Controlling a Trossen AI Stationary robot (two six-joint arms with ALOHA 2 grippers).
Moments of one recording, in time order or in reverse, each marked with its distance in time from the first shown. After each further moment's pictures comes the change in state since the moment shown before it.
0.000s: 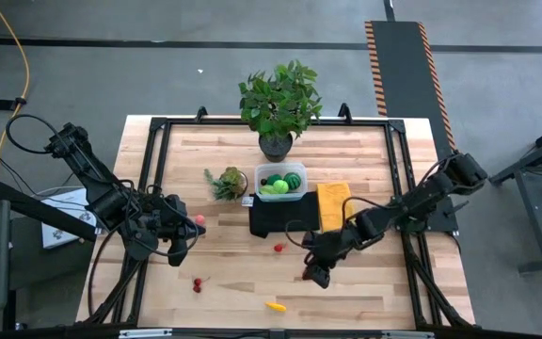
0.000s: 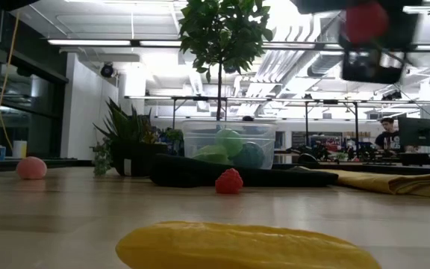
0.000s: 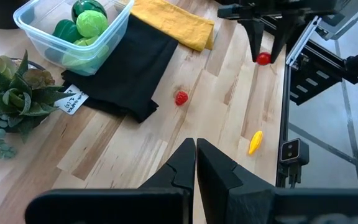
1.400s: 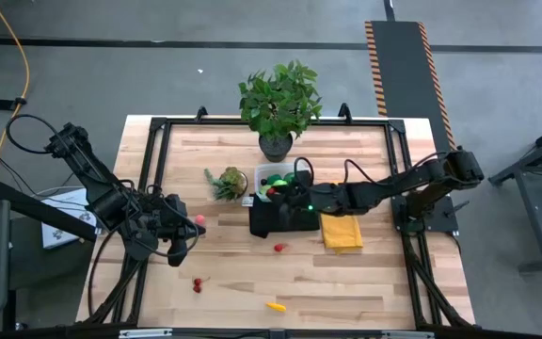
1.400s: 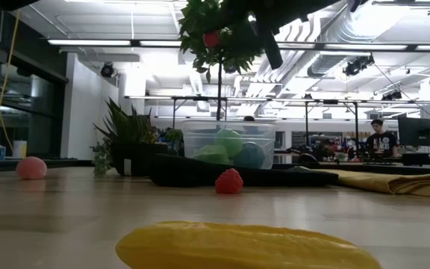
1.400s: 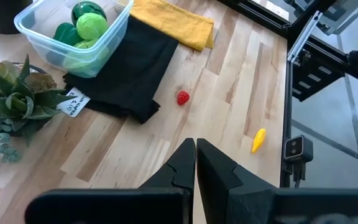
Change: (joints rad) left arm 0.000 0.000 0.000 -0.004 0.000 0.029; right arm -0.273 0.001 0.000 0.435 0.629 -0.423
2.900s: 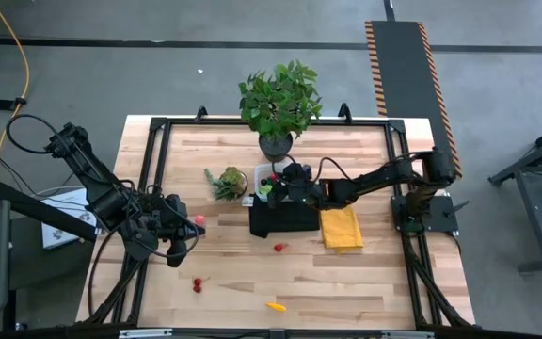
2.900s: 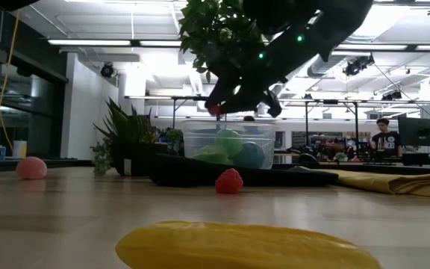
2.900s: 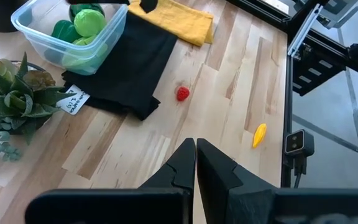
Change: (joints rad) left arm 0.000 0.000 0.000 -0.007 0.015 0.009; right arm -0.138 0.227 0.004 0.015 0.139 0.055
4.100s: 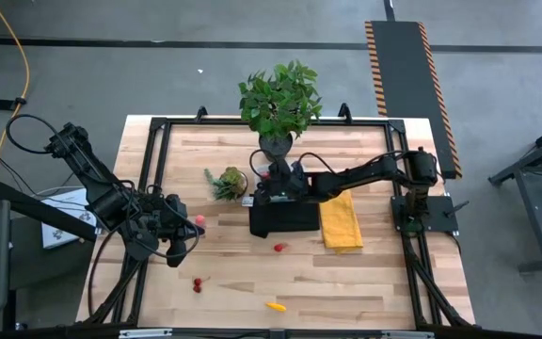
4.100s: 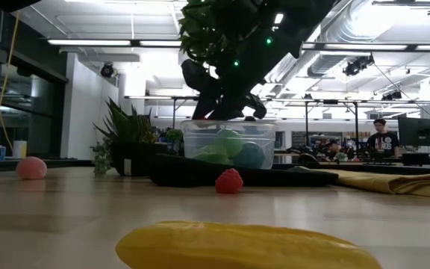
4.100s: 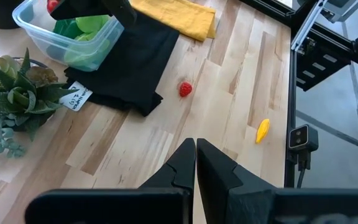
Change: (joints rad) left arm 0.000 0.000 0.000 -0.019 0.011 0.000; right arm -0.049 0.126 0.244 -0.316 -0.063 0.006
